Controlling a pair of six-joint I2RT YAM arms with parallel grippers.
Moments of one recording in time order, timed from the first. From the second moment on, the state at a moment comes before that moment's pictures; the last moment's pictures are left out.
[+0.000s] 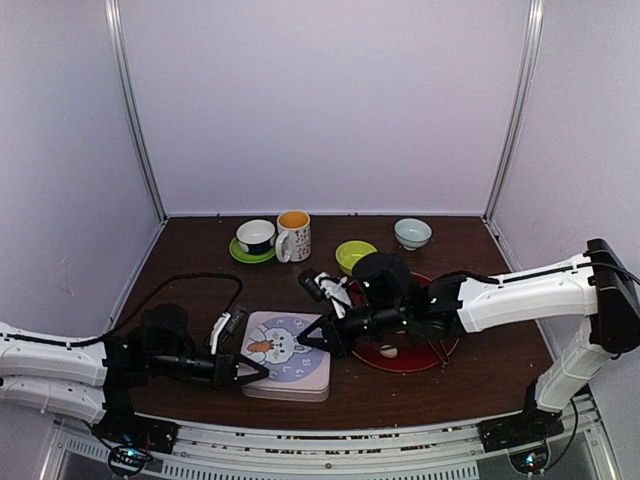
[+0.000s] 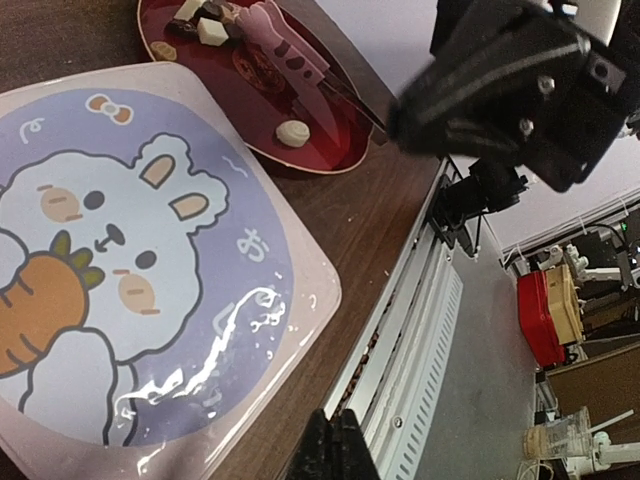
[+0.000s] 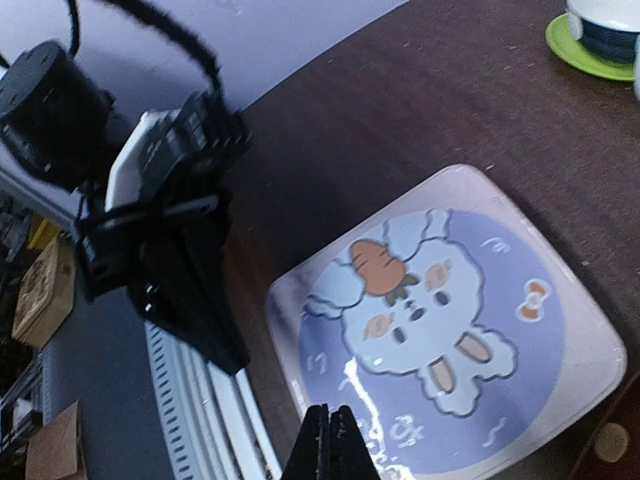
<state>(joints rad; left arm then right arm) -0.99 0.94 0.26 0.26 0.40 -0.68 1.12 1.60 1.01 0.05 -0.32 0.39</state>
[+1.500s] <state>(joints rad) -1.03 1.02 0.15 0.37 0.27 -0.74 1.11 2.18 1.72 -0.36 0.46 -0.24</state>
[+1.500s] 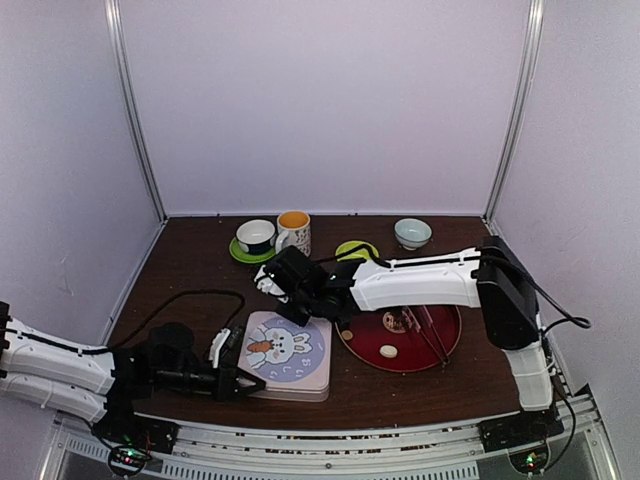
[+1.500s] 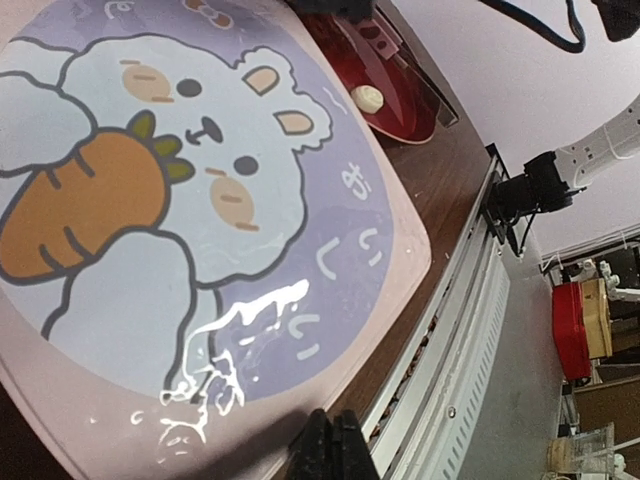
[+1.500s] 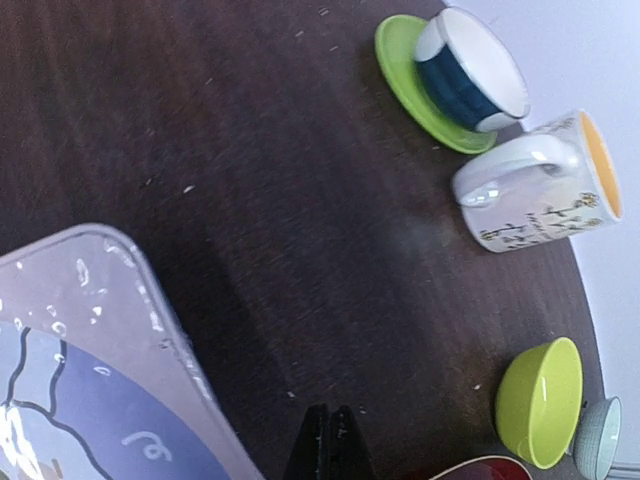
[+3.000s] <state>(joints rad) -0.25 0.90 0.57 -0.24 0.09 -0.36 0.63 1.07 0.71 -0.01 0.19 0.13</state>
